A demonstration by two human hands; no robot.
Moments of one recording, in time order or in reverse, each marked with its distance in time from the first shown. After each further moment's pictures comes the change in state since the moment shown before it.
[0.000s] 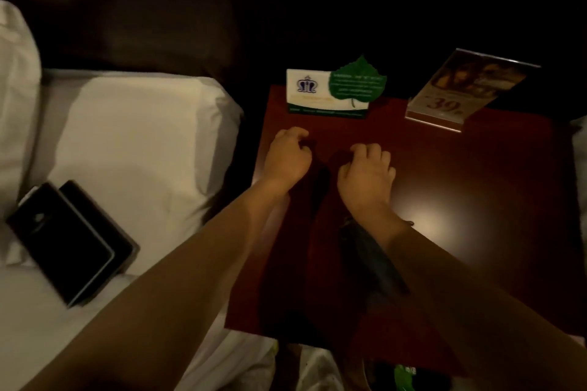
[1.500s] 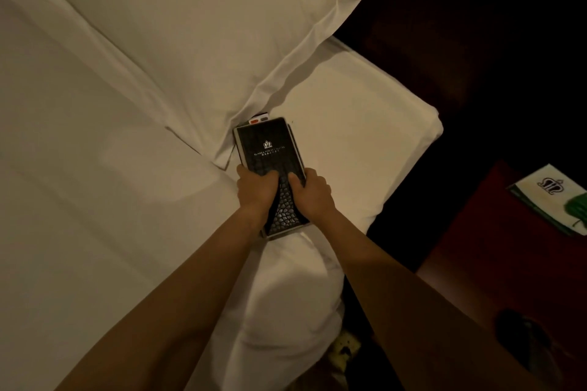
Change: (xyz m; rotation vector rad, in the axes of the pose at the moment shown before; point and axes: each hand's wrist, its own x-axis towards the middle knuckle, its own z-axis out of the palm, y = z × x) left_hand -0.128 -0.305 -0.227 -0.897 0.559 -0.800; right_hand -0.150 -0.355 0.164 0.113 -0.676 -0.289
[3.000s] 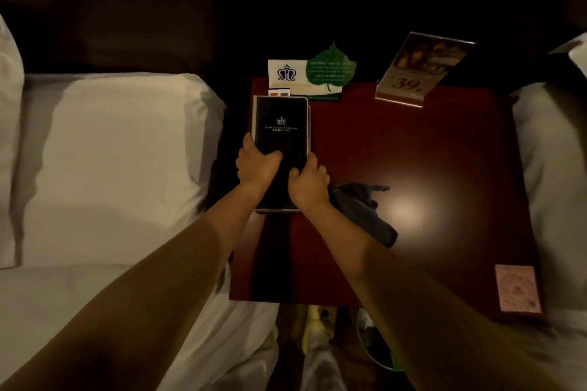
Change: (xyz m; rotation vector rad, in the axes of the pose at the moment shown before) left_hand -0.198 -0.052 0.302 0.620 -0.494 0.484; right_hand -0.119 0.278 -0.175 0.554 0.451 0.394
